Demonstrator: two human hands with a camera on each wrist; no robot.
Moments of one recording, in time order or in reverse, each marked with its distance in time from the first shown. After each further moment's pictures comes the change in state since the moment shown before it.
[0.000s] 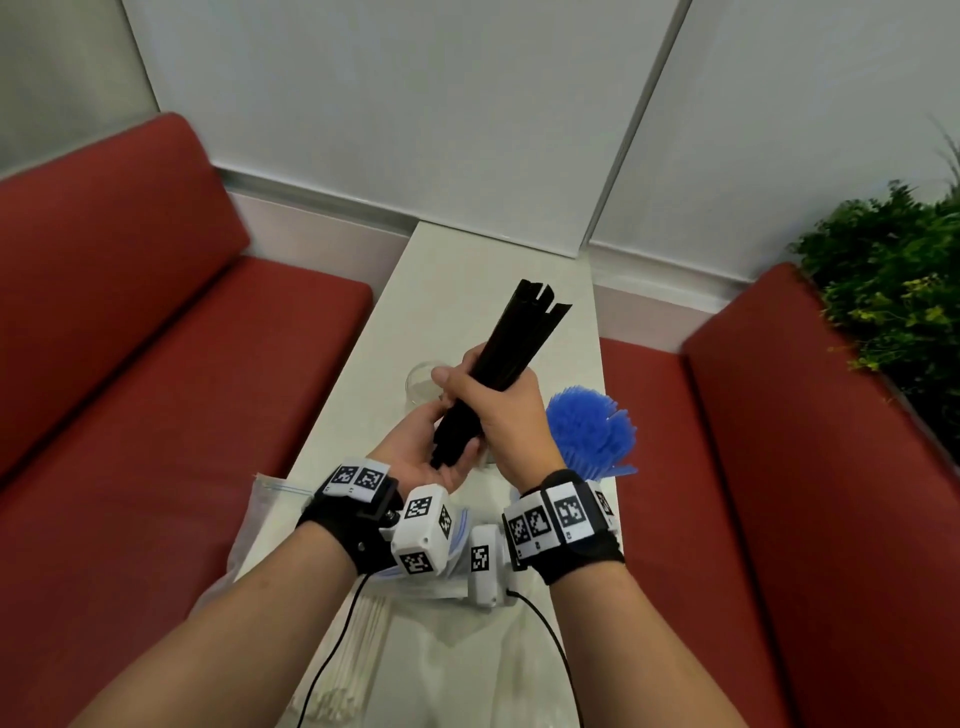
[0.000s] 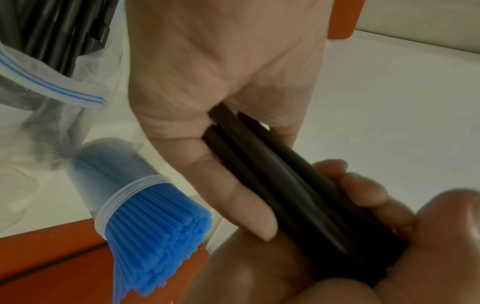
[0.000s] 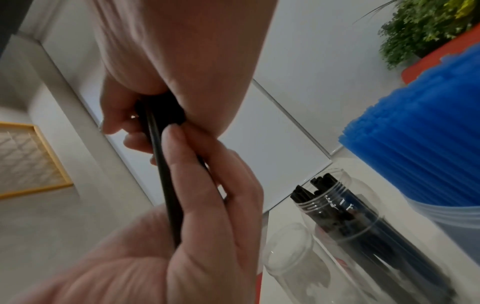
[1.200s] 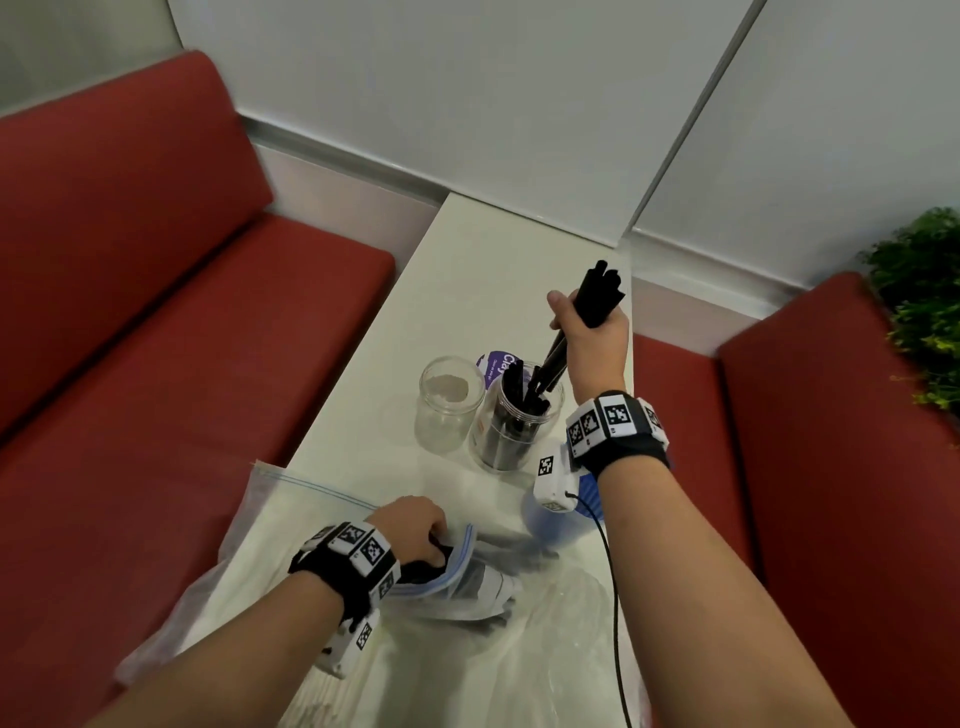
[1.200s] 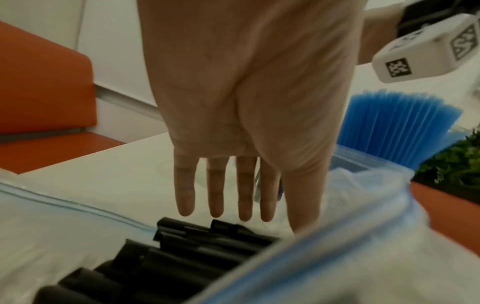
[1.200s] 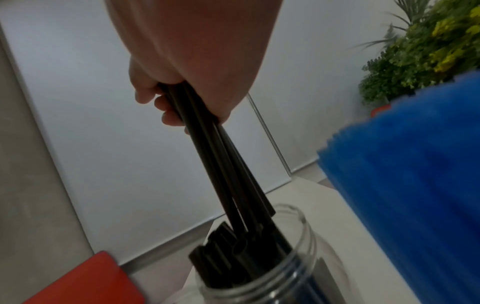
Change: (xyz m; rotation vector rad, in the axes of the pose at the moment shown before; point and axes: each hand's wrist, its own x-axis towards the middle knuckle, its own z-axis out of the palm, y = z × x) left_hand 0.043 -0.011 -0.112 2.173 0.462 0.015; right_hand 0.142 0.026 -0.076 -0.304 0.337 -0.054
